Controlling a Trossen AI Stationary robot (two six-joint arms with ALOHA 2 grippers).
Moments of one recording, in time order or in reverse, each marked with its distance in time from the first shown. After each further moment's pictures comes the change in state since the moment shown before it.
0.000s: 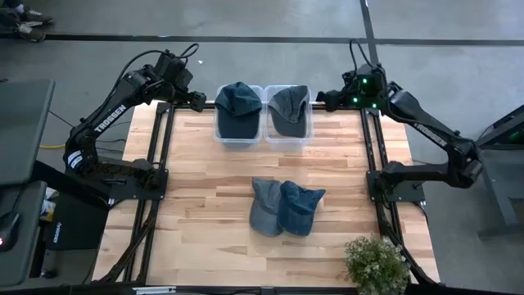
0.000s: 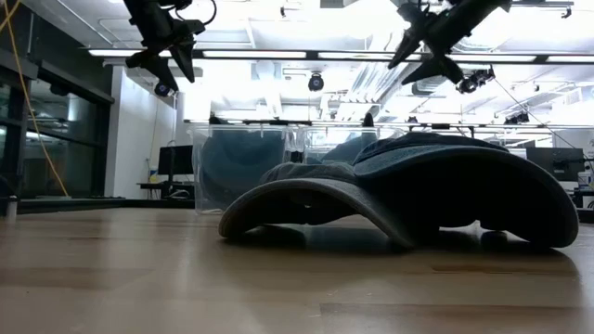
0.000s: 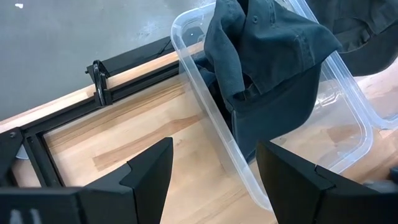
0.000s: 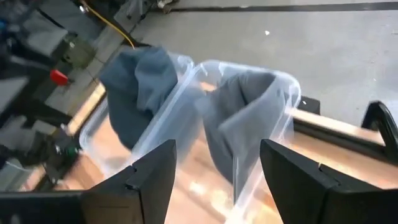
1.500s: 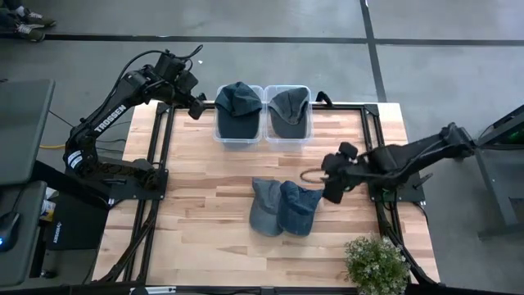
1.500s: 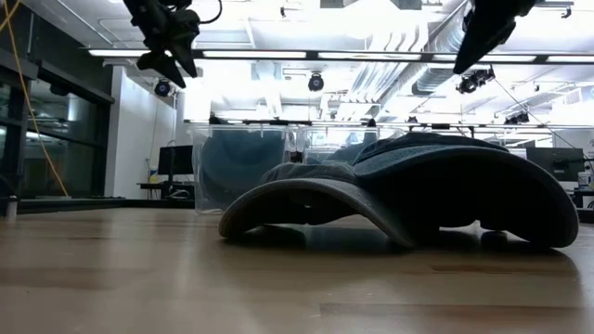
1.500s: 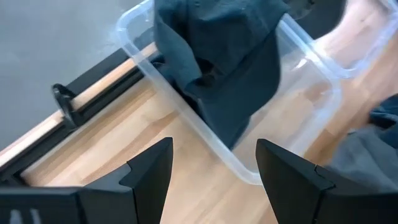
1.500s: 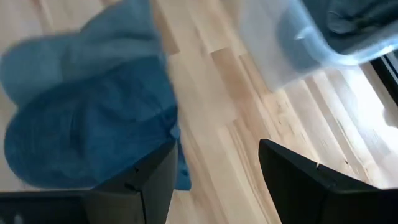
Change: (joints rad) left arm 0.000 0.000 0.000 -0.013 0.148 0.231; right arm 1.103 0.070 -0.002 -0.534 0.612 0.128
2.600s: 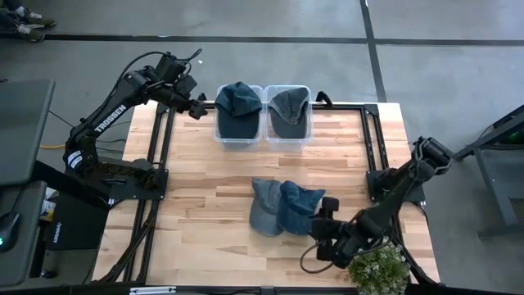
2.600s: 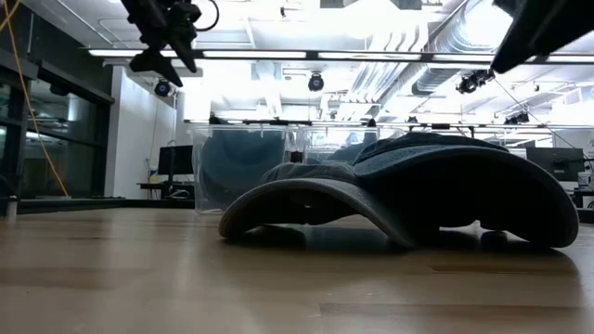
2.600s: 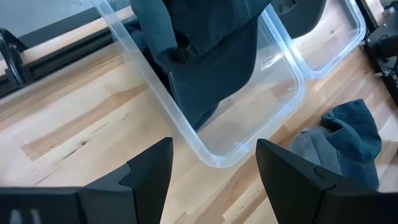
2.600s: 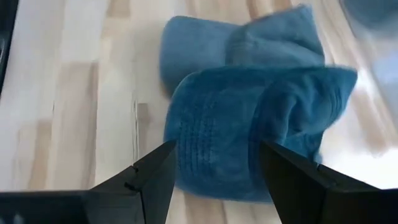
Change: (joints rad) left arm -0.001 0.000 0.000 -0.060 0.105 -0.185; right arm 0.471 0.388 0.000 0.365 0.204 0.134
